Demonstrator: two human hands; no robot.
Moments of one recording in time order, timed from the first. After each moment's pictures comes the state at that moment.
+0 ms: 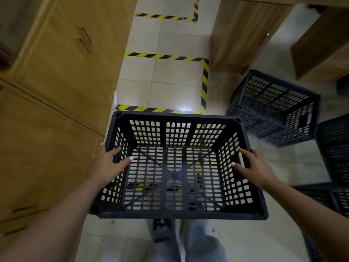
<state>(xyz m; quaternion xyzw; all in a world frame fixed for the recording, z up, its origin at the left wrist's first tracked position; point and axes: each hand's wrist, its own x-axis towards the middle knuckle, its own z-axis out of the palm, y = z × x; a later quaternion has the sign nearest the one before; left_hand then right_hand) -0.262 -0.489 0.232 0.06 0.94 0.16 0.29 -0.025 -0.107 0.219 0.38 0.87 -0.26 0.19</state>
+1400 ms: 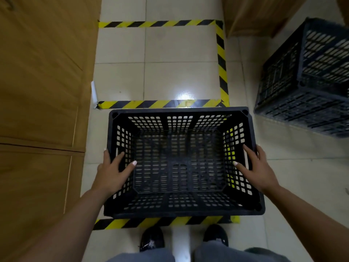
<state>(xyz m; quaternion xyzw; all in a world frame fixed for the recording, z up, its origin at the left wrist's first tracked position) -0.421 -0.471 -0.107 0.09 0.91 0.14 0.37 -0.157 -0.123 -0.121 0.44 0.83 -0.32 0.14</state>
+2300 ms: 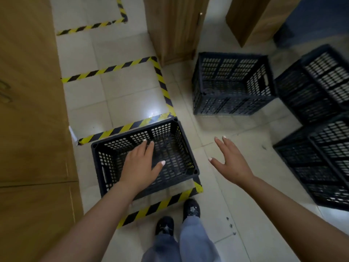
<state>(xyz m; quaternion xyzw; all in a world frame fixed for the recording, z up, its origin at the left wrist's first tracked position) -0.283 -0.320 0.209 0.49 0.84 0.01 0.26 -0.049 -0.149 0.193 0.45 0.85 -0.28 0.06</state>
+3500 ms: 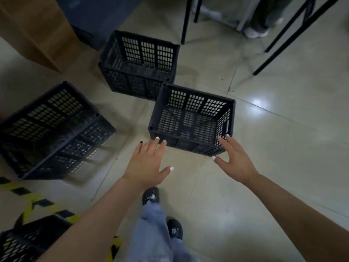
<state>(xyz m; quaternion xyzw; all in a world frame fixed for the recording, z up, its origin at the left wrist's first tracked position) 0.295 0.114 0.246 0.85 0.48 -0.10 0.20 0.576 0.059 0.234 0.75 0.59 -0.29 -0.04</state>
